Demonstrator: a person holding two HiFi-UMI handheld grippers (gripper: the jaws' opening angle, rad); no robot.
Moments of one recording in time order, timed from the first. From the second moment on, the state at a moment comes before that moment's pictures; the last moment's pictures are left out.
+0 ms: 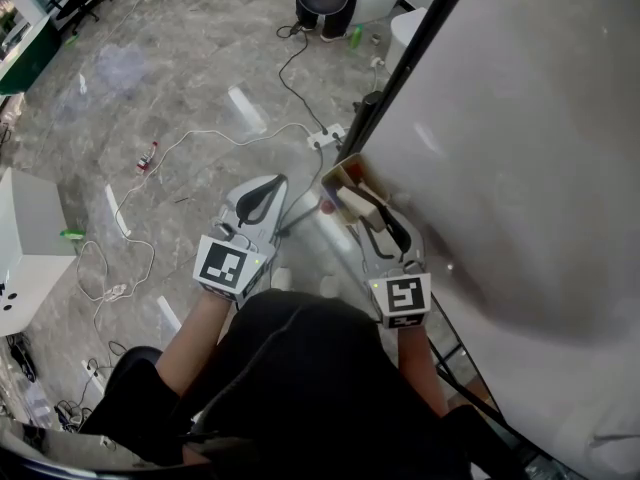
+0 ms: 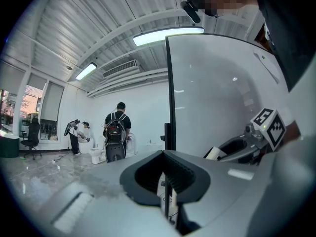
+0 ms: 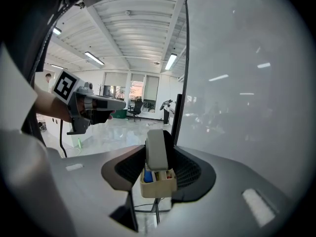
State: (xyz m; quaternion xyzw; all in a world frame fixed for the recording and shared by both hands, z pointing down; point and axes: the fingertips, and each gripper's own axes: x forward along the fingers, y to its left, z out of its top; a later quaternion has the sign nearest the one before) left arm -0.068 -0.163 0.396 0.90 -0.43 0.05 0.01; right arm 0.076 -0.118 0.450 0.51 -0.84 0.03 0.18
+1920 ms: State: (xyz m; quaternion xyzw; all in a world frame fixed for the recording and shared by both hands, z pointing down) left arm -0.086 -0.167 0.396 0.91 -0.42 0.04 0.01; right arm 0.055 -0.133 0.507 0.52 -0.80 0.03 0.31
